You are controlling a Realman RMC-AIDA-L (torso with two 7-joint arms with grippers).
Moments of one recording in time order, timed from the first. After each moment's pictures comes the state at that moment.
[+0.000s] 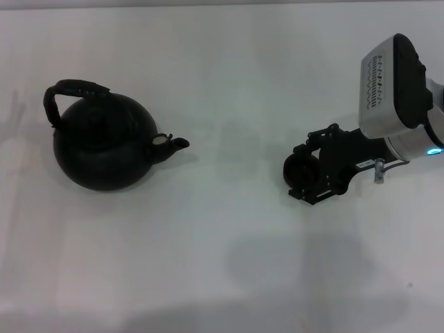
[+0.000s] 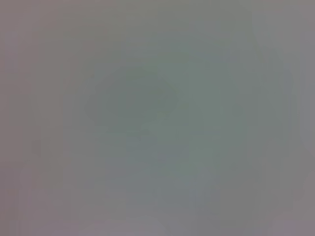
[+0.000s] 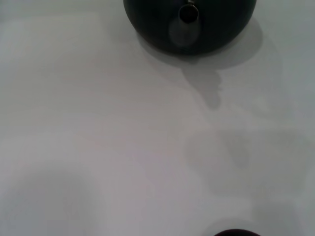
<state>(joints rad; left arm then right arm) -0.34 -2.08 1.01 0.00 0.31 1.36 -0.36 0.51 2.01 -1.50 -0.93 1.01 1.21 -1.46</state>
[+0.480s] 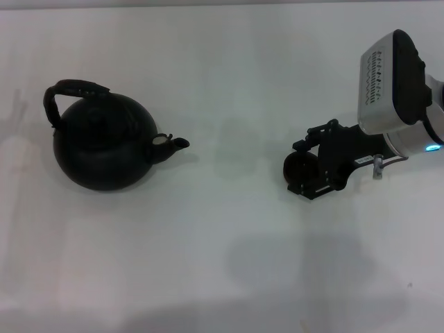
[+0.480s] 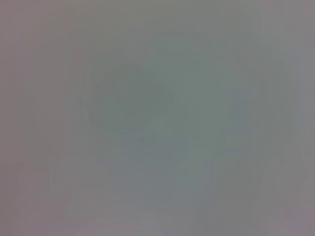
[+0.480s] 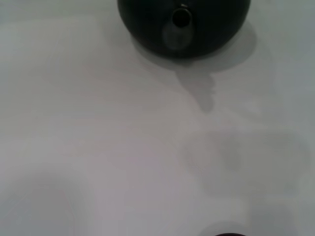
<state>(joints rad) -0.35 -2.08 1.01 0.00 0.31 1.36 -0.36 0.52 2.01 -1.50 -0.93 1.01 1.20 -1.46</state>
